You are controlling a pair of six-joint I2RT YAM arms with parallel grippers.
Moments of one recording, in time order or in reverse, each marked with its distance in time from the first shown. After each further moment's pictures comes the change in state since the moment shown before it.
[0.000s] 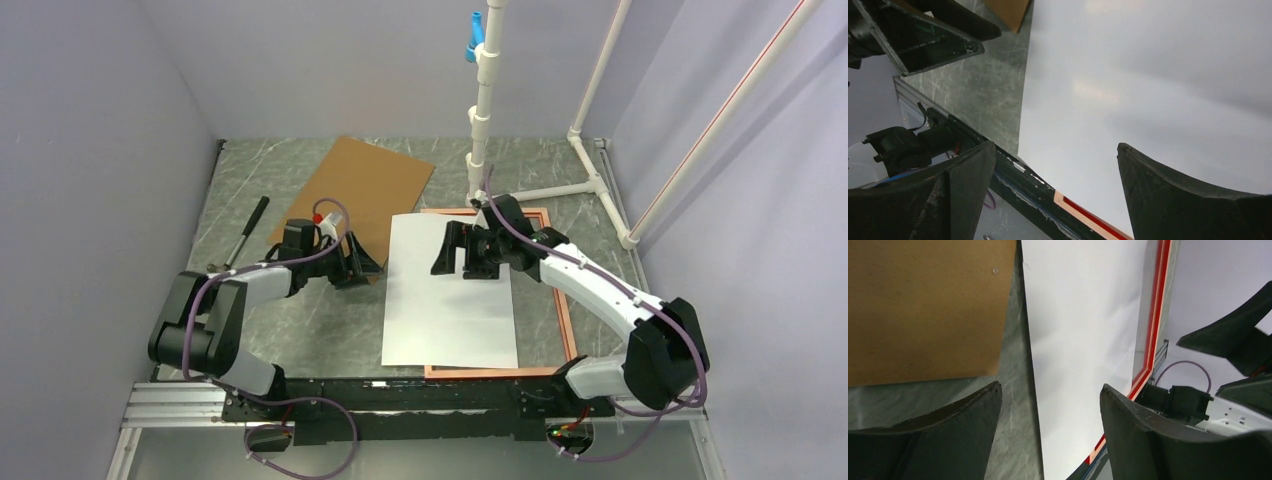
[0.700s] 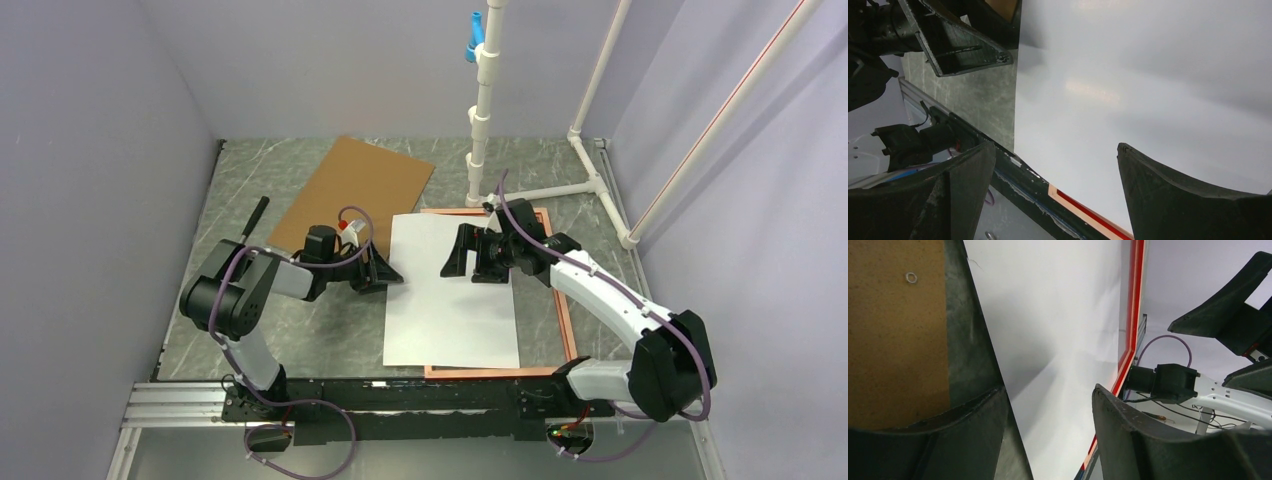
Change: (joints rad) left arm -0.126 0.264 -0.013 0.374 0.111 -0.119; right arm -0.093 -0.074 -0.082 0.000 -0.058 -0.019
